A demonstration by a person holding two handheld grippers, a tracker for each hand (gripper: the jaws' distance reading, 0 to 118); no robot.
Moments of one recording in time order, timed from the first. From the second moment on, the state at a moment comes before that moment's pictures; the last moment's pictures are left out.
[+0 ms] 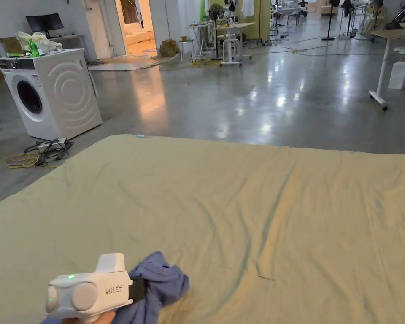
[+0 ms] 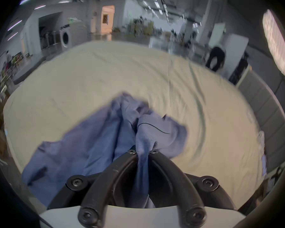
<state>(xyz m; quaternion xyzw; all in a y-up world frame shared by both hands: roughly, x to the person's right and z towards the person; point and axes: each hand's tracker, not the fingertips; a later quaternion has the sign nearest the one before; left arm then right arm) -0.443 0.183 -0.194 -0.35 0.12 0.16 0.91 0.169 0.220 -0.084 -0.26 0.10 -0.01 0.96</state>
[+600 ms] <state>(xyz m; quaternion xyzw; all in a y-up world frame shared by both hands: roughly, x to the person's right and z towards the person) -0.275 0.425 -0.275 -0.18 -0.05 -0.06 0.98 0.211 0.225 -0.037 -0.23 0.04 -0.09 0.97</state>
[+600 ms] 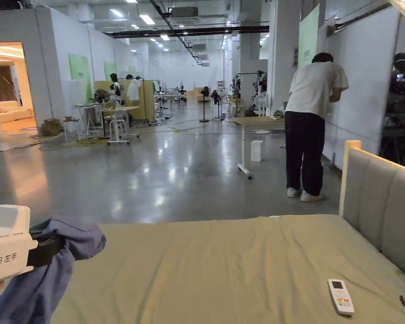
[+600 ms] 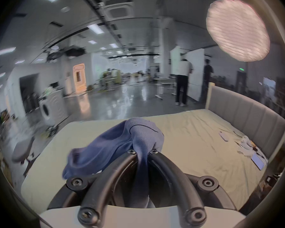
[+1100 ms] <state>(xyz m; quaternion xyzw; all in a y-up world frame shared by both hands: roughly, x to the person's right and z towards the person) 0.106 0.189 -0.266 -0.33 -0.46 -0.11 0.81 0.262 0.208 -0.017 -0.27 -0.05 -0.10 0.96</state>
